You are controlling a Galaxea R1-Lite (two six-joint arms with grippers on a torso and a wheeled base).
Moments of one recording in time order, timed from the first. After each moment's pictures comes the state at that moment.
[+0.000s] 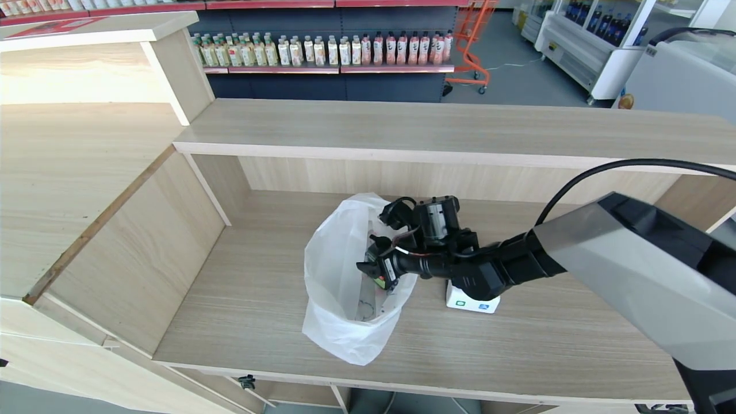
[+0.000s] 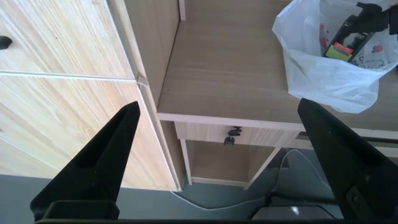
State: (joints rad) left arm 0.00 0.00 0.00 0.00 0.00 0.00; right arm 0.59 2.33 -1.46 -0.47 0.15 -0.10
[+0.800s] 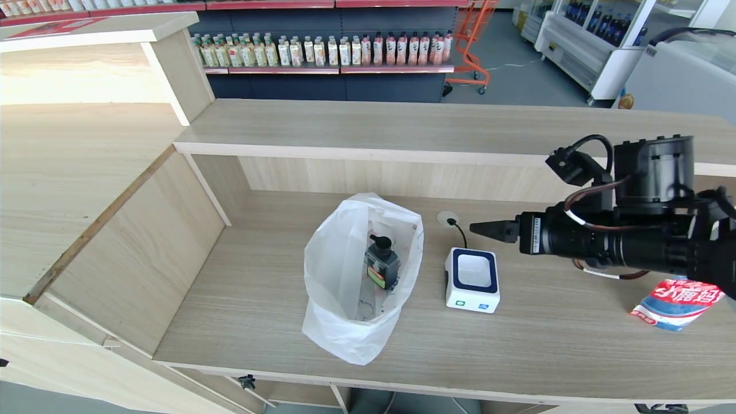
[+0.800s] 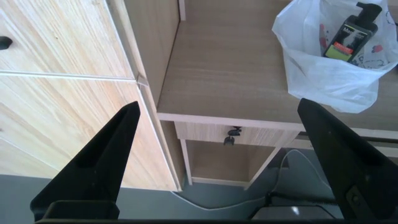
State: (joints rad) left arm 0.00 0.00 0.00 0.00 0.00 0.00; right arm 0.33 1.60 -0.91 -0.30 0.18 0.18
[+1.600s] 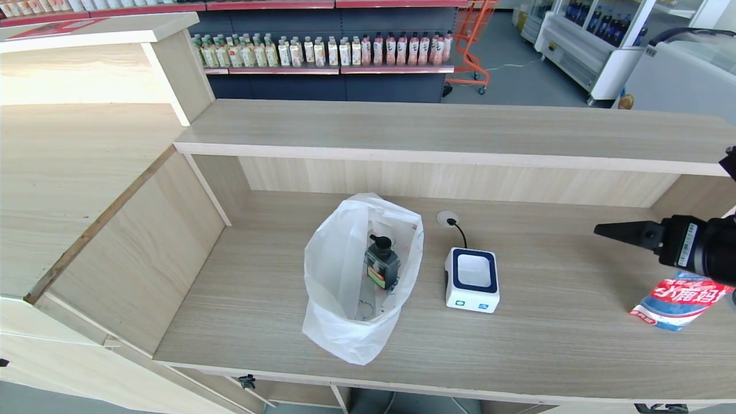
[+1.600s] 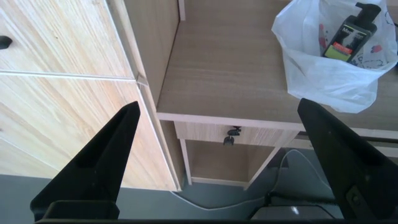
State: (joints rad) left arm 0.00 0.00 0.00 0.00 0.00 0.00; right arm 0.10 1.24 -0.80 -0.04 0.03 0.31
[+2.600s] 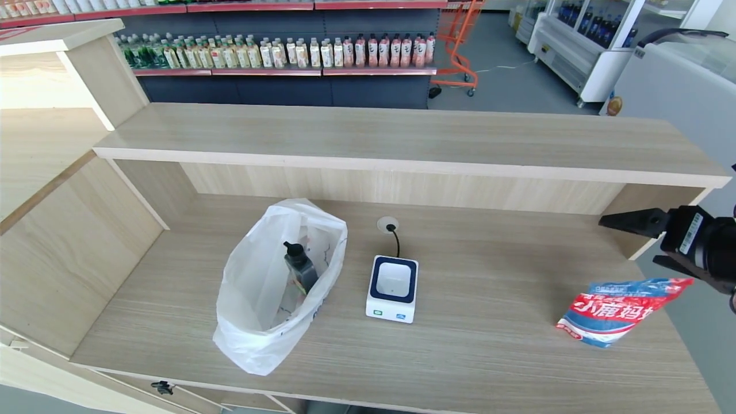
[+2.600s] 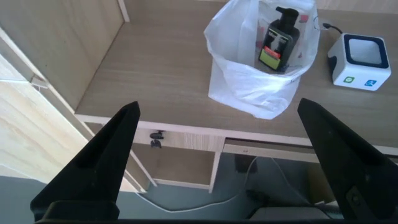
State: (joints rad) left arm 0.00 0.00 0.00 0.00 0.00 -0.01; right arm 0.09 1.25 -0.82 -0.01 0.03 0.53
